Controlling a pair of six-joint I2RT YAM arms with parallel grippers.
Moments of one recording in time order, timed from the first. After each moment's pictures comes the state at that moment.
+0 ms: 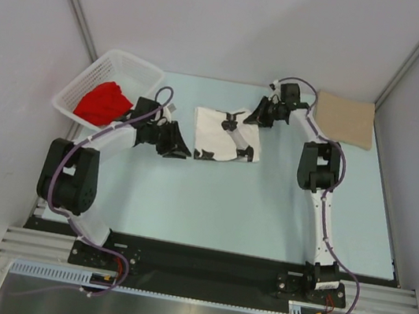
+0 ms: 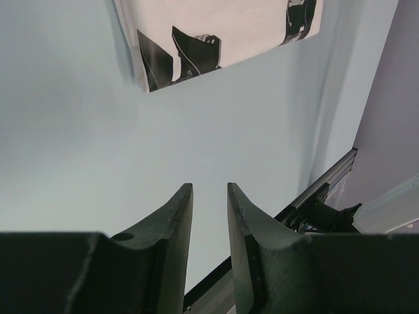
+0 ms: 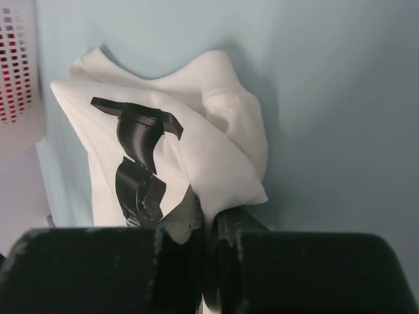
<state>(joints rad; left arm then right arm) -0.20 1.67 1.06 -0.36 0.62 -0.54 0.20 2.68 2.34 -0.49 -0.67 0.46</state>
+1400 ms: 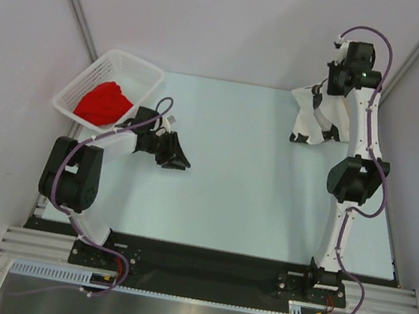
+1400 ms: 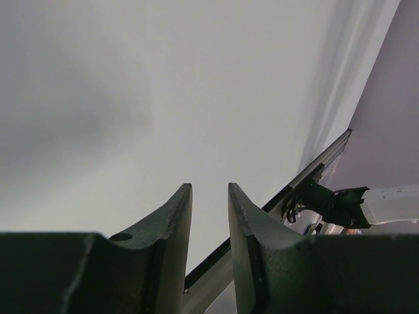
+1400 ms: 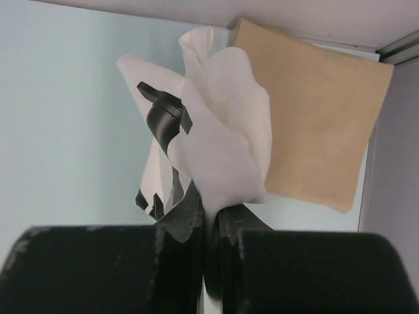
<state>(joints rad) -0.19 1.67 0.96 -0.33 0.69 -0.55 0.01 2.30 2.57 -0.94 0.01 -0.15</state>
